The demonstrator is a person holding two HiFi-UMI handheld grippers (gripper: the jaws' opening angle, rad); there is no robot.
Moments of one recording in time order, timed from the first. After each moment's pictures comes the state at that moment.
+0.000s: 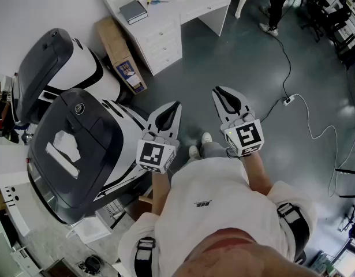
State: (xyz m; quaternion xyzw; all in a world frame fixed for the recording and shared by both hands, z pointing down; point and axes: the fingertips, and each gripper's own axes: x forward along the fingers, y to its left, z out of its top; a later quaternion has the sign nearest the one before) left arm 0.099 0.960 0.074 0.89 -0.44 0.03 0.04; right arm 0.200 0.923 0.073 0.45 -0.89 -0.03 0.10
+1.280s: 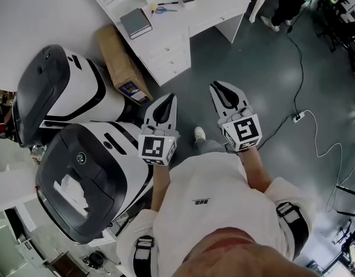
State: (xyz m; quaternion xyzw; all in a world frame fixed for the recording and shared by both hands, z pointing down) left arm 0.085 0.694 0.099 0.85 -0.52 0.06 0.04; right arm 0.194 0.663 0.100 0.43 -0.90 0.01 0.07
